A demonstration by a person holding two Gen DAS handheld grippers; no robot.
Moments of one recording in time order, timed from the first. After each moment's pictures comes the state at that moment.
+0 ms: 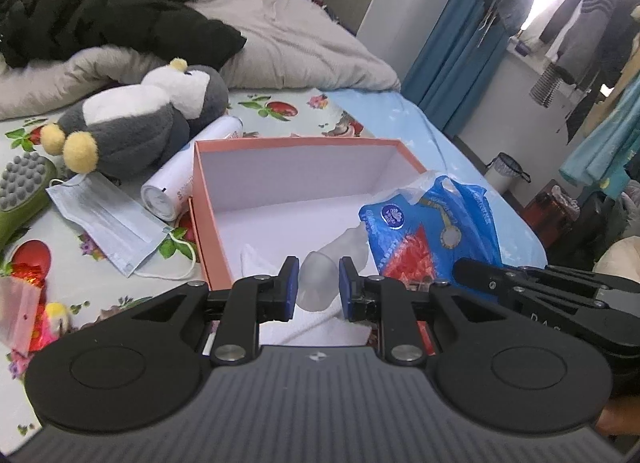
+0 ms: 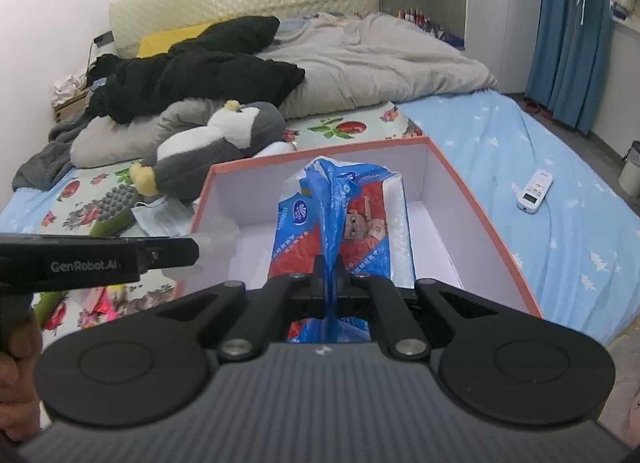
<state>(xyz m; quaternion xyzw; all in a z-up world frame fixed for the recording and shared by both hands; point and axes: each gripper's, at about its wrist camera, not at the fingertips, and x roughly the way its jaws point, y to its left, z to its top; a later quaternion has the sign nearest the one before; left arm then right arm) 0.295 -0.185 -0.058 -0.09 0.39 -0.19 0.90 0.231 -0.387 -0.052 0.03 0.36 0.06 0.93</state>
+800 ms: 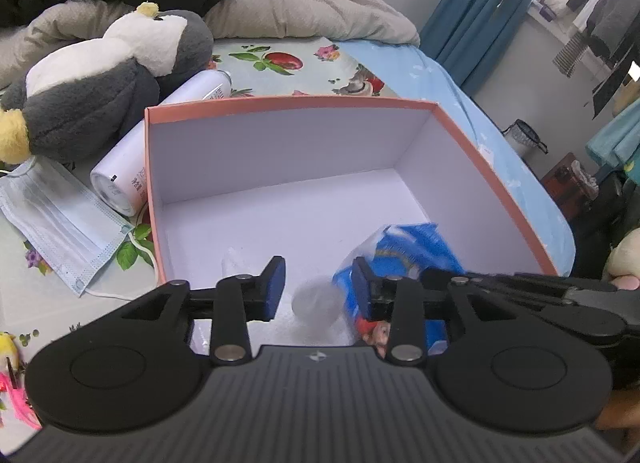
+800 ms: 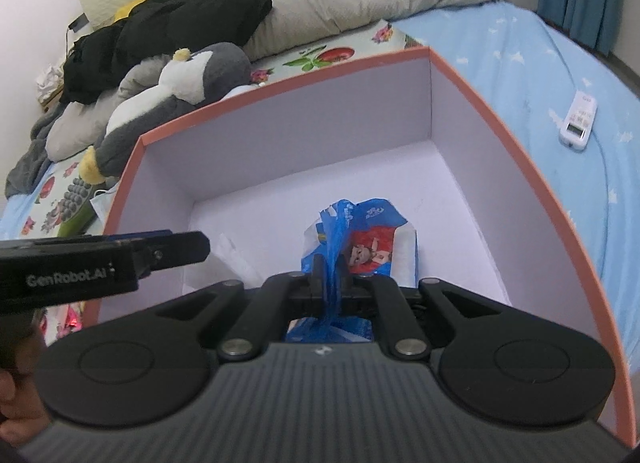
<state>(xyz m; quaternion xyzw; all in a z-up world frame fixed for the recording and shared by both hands) 0.396 -0.232 -0.127 -0.08 0.46 -0.18 0.86 0.322 -0.423 -0.127 0.10 0.45 0.07 0.88</state>
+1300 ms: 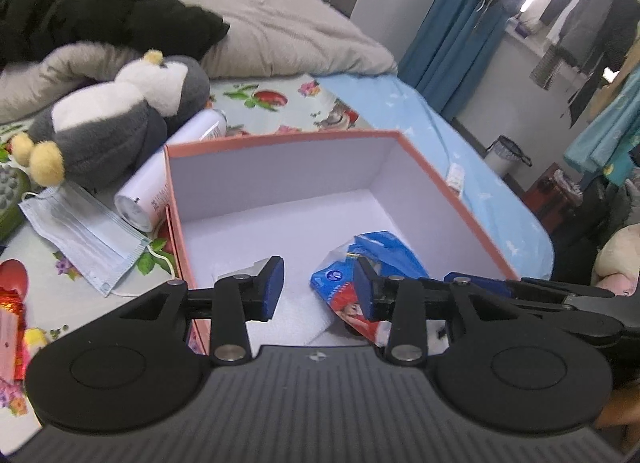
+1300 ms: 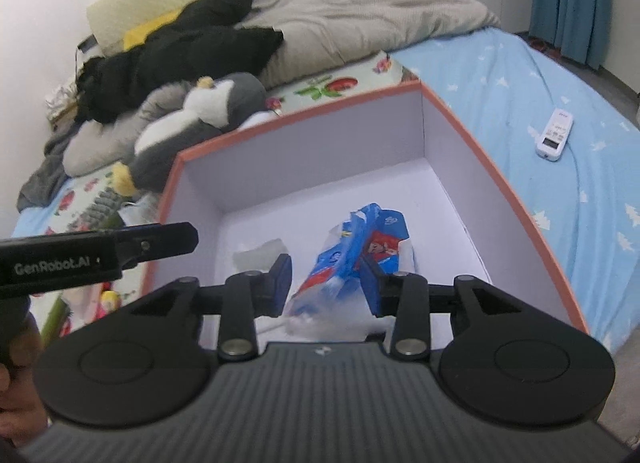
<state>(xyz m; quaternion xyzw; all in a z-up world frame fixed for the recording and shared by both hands) 0.349 -0.217 -0.080 -0.08 0.42 -0.19 0.88 0.265 -0.417 -0.081 0.11 0.41 0.06 0.91</state>
